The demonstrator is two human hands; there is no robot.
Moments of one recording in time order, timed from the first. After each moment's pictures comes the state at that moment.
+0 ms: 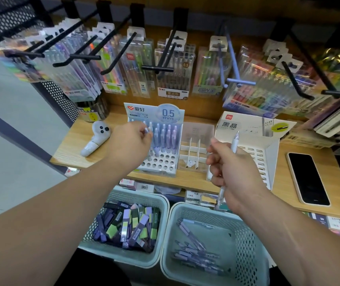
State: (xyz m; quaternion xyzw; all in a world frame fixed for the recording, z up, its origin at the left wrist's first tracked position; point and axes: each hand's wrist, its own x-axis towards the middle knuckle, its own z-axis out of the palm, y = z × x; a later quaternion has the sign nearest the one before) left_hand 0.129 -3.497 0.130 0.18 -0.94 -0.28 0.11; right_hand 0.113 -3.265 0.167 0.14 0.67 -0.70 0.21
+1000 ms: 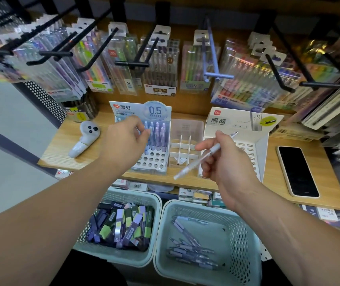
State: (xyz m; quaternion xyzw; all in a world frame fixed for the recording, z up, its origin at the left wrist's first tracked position) left_hand 0.125 -3.476 0.133 0.16 -0.94 -0.28 0.12; right_hand 0.108 -3.255 0.168 0.14 0.66 -0.70 0.23
